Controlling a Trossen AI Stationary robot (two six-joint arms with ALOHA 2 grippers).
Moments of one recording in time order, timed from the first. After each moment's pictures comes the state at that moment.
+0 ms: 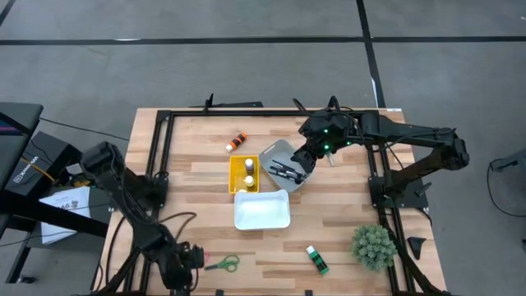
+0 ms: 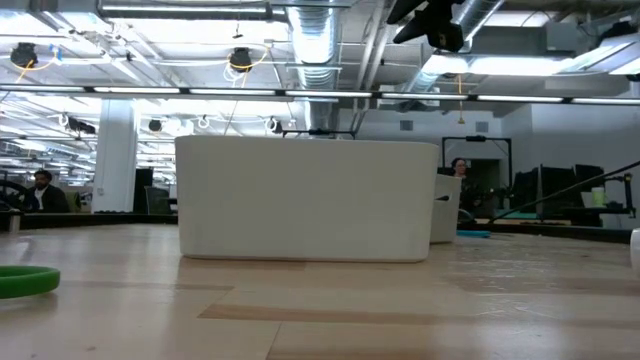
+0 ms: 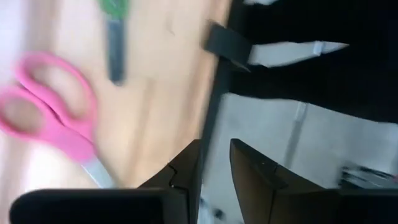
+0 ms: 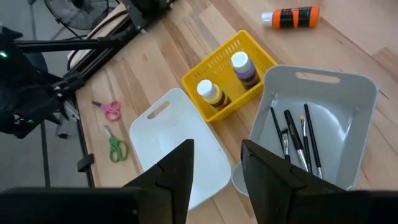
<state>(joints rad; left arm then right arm) -0.95 1.54 0.95 -0.39 0.03 -1.24 -0.13 1.36 1.40 -0.82 -0.10 0.55</state>
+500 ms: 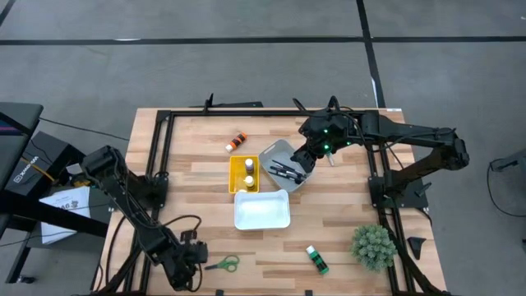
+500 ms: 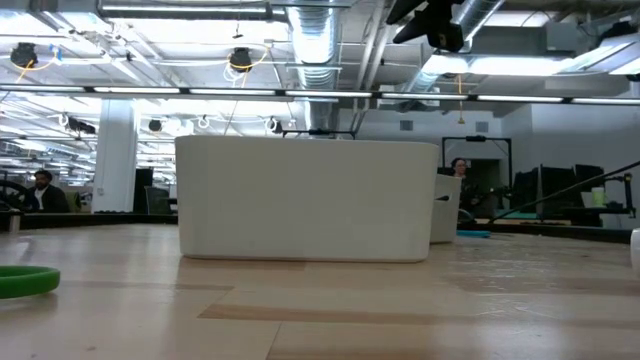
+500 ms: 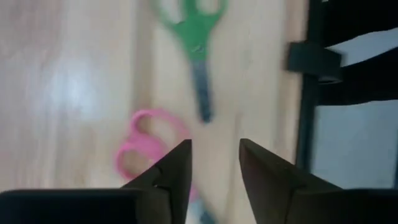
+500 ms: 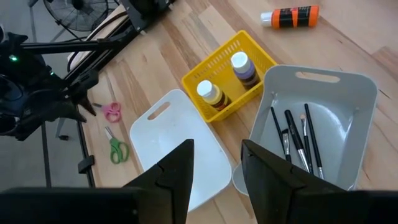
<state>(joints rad) -0.95 1.59 0.95 -0.52 -0.16 -1.00 -0.13 1.36 1.40 -0.82 -0.10 0.56</state>
